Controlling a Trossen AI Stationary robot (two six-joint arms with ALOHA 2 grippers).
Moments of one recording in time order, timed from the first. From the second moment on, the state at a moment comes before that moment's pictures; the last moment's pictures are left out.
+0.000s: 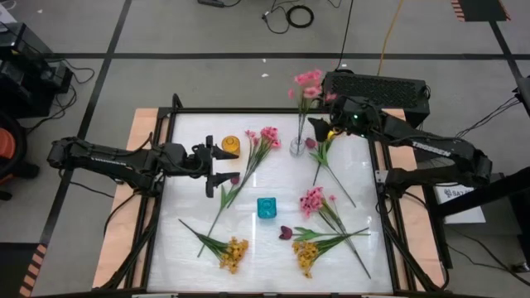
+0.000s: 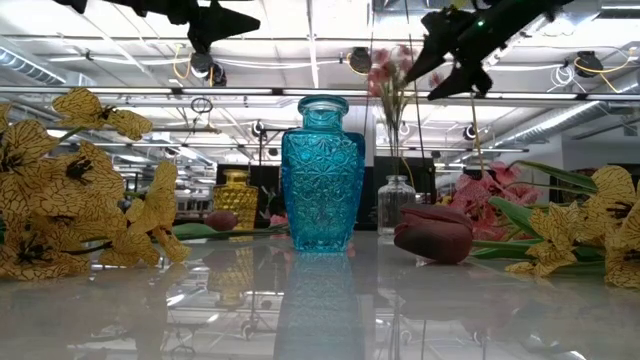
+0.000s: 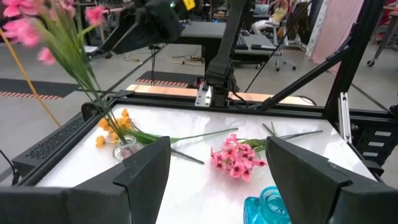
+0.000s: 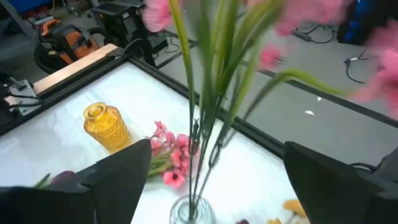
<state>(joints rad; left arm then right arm) -0.07 0.94 0.64 0.18 -0.14 -0.05 -0.46 1.05 0.94 -0.34 0.21 0.32</state>
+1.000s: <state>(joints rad) -0.07 1.11 0.64 0.04 -0.14 -0.21 0.05 0.86 0.94 -0.43 0.40 0.42</state>
